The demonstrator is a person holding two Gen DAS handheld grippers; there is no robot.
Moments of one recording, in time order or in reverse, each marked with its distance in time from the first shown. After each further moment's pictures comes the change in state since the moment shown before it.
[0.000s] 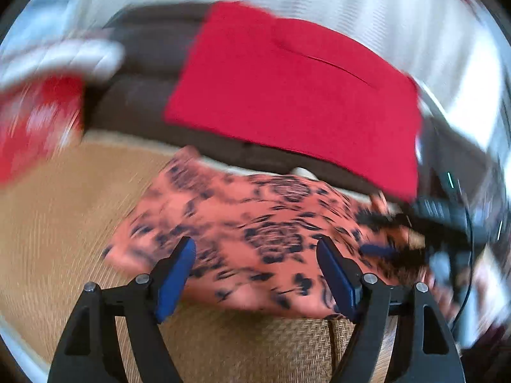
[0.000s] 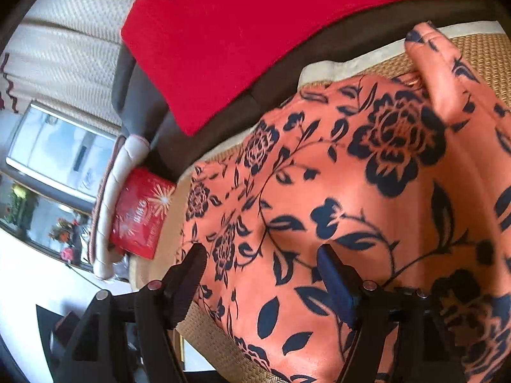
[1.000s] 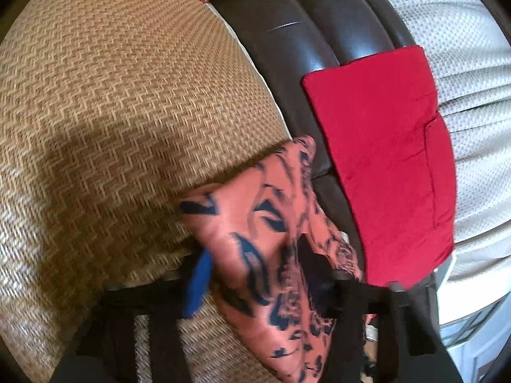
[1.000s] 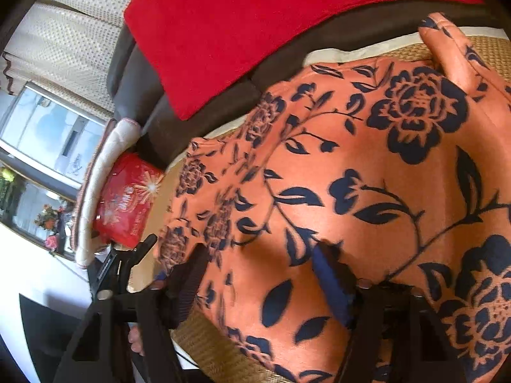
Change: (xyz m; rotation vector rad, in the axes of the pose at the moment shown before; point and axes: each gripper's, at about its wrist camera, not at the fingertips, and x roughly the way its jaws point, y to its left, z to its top) left arm 0.089 0.118 -0.006 -0.745 0.091 -0.053; right arm 0.031 0.003 -0.017 -0.035 0.009 -0.092
